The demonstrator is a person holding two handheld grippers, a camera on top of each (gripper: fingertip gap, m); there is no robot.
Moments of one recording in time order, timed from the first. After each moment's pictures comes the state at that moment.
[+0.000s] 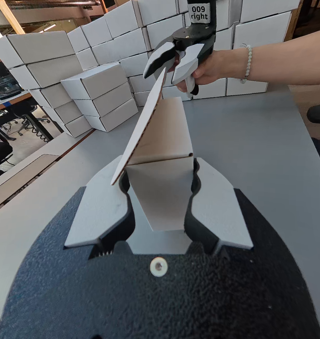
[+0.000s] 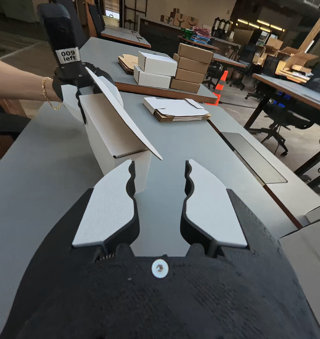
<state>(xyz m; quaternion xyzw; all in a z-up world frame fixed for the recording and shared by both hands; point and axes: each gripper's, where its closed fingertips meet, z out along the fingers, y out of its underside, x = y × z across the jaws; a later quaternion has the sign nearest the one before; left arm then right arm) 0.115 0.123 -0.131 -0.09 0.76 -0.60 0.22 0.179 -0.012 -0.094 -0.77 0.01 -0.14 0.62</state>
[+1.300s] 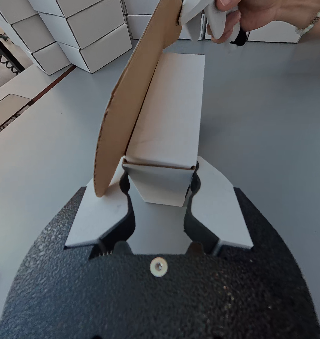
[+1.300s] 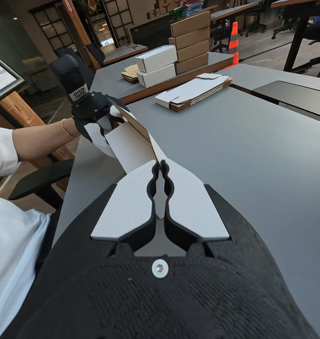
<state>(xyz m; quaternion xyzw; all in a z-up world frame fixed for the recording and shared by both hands) 0.119 0.125 -0.168 -0.17 0.84 -0.48 0.17 0.159 0.000 -0.108 -0.76 0.17 0.02 0.62</state>
